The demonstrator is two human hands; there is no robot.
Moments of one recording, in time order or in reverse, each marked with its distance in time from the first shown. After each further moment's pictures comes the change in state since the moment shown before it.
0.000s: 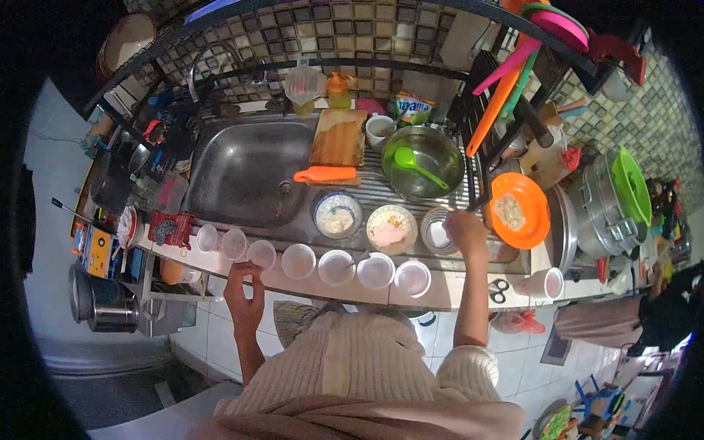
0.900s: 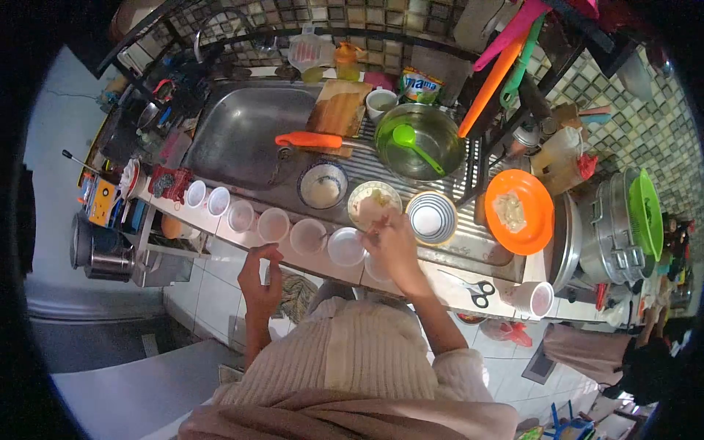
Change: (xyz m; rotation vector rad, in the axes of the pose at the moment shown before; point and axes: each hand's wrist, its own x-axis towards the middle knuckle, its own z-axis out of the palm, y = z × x) left_hand -0.044 0.065 0.068 0.068 0.015 -0.079; right_hand -0.061 -0.062 0.033 0.451 0.182 -0.530
